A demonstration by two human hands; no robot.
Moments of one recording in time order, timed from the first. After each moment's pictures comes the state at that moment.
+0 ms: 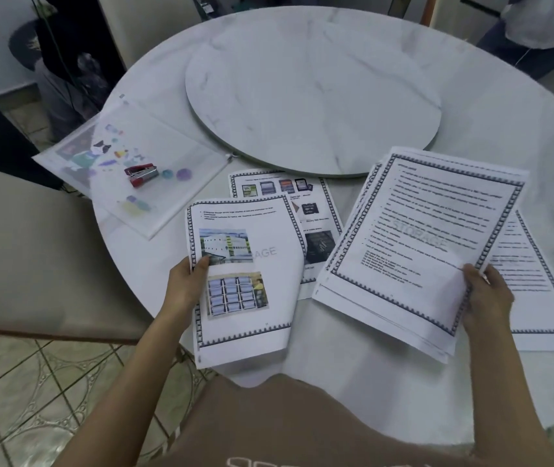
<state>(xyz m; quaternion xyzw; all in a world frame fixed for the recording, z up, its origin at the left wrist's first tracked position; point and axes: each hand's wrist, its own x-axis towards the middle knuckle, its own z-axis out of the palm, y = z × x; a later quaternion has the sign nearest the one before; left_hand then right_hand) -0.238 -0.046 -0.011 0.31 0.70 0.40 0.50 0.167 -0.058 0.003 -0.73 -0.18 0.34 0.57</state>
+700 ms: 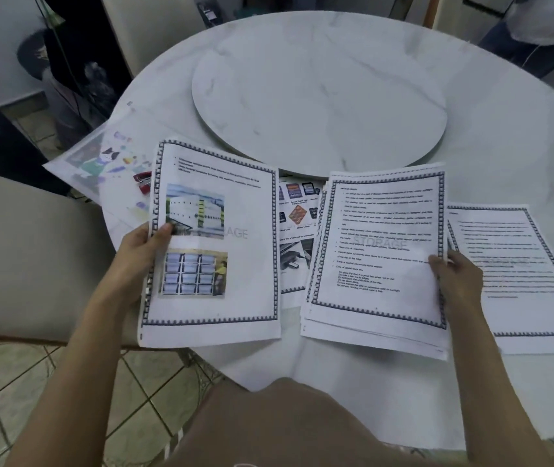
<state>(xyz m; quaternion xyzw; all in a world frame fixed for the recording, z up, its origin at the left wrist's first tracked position) -0.310 -0.023 0.038 0.39 0.64 0.43 0.49 0.130 -0.035 -0.005 -0.79 -0.31 0.29 0.44</state>
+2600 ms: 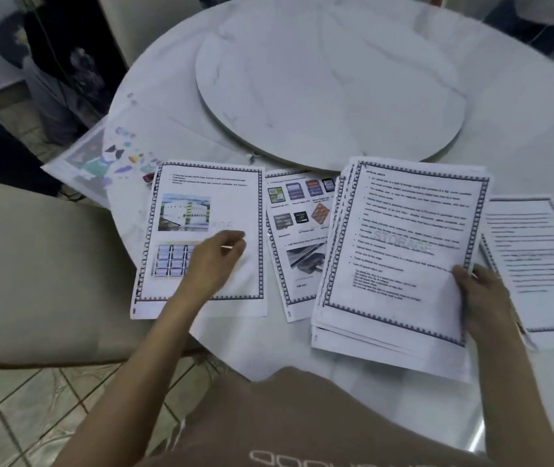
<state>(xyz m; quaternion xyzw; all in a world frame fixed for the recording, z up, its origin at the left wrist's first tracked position) -0.278 0.004 0.009 0.58 0.66 0.26 0.40 0.078 -0.058 0.015 -0.76 -0.23 0.35 0.50</state>
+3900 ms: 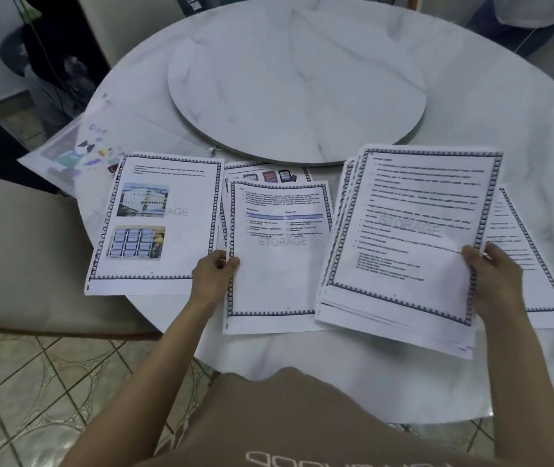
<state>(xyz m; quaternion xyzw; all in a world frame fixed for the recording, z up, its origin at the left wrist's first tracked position) -0.180 -0.046 -0.022 0.42 0.73 0.30 0.45 0.201 -0.070 0.015 -0.73 -0.26 0.35 0.53</state>
